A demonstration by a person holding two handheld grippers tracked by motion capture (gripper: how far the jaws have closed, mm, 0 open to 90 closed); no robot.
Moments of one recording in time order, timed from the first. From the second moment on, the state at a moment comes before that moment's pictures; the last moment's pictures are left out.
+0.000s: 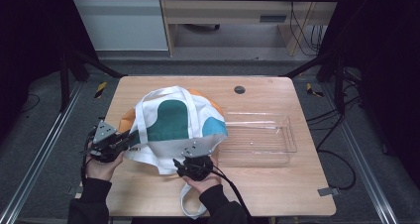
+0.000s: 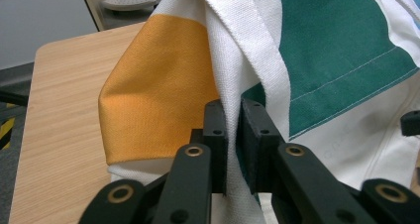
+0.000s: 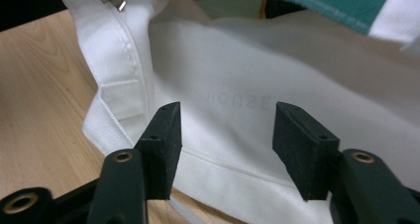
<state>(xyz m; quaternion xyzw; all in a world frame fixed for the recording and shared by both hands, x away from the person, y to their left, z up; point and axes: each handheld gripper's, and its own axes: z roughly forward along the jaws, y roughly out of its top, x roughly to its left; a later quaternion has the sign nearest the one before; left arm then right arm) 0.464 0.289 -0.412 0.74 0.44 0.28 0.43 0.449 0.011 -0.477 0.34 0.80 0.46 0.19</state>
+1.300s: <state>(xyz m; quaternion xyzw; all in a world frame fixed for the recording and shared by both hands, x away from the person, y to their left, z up) 0.454 0.285 -0.396 0.72 0.44 0.28 0.46 0.455 0.030 -0.507 0.34 0.83 0.40 0.17</state>
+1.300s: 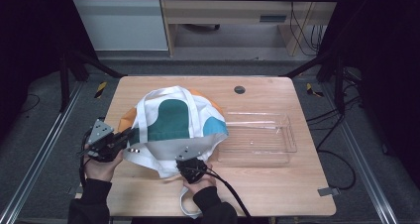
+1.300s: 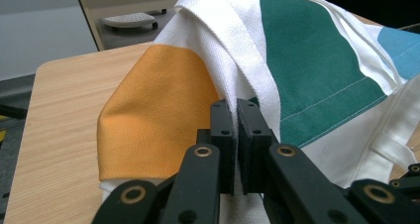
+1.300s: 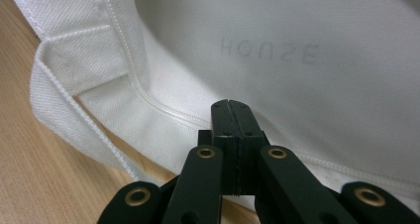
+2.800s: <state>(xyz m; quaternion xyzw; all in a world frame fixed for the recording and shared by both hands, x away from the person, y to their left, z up) 0.449 0.295 -0.395 0.71 0.44 0.30 0.46 0.468 0.011 -0.442 0.36 0.75 0.51 0.24</state>
